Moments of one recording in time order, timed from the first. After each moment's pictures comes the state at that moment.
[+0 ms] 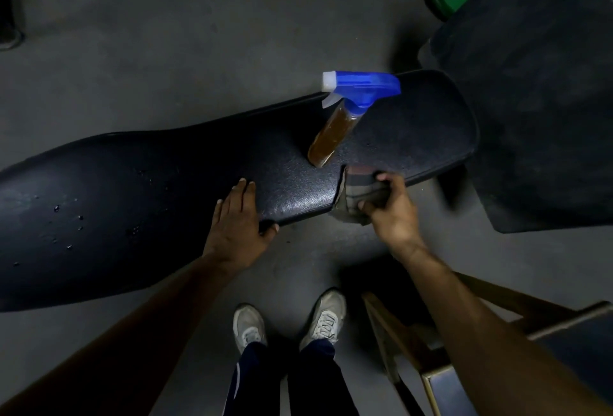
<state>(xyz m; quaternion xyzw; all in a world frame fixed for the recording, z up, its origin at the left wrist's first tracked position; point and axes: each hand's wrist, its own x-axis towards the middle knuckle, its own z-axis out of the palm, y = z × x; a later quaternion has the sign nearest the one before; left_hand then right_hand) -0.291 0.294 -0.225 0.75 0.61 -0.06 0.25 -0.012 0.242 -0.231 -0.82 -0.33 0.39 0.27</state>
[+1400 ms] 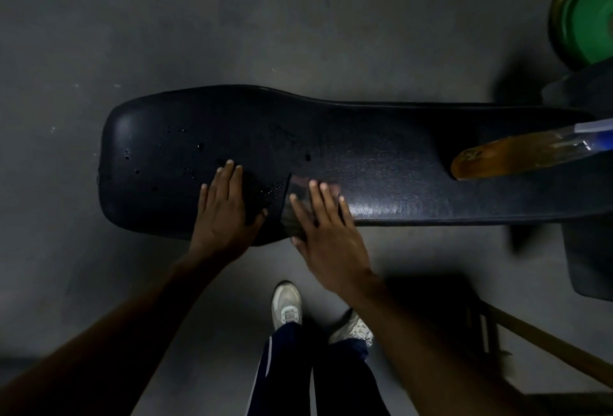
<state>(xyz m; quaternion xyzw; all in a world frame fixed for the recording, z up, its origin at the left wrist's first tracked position) -0.538 0.282 -0.224 0.65 0.71 -0.01 0.25 -0.322 0.249 -0.244 -0.55 -0.81 0.18 -0.09</state>
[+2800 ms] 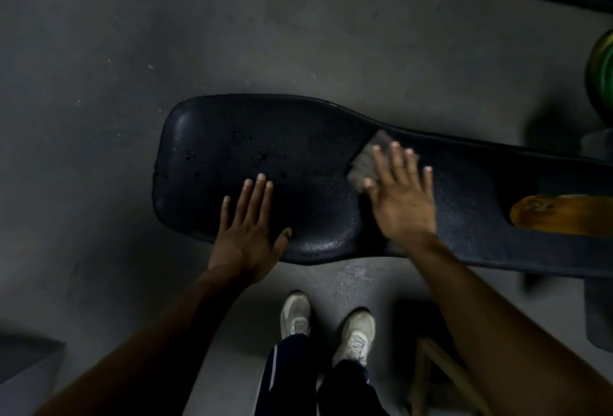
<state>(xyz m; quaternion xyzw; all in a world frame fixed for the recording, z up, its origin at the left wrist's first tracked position) -0.612 0.265 -0.255 0.68 0.69 -0.04 0.23 -0.343 0.371 -0.235 -0.66 -0.72 0.16 -0.12</state>
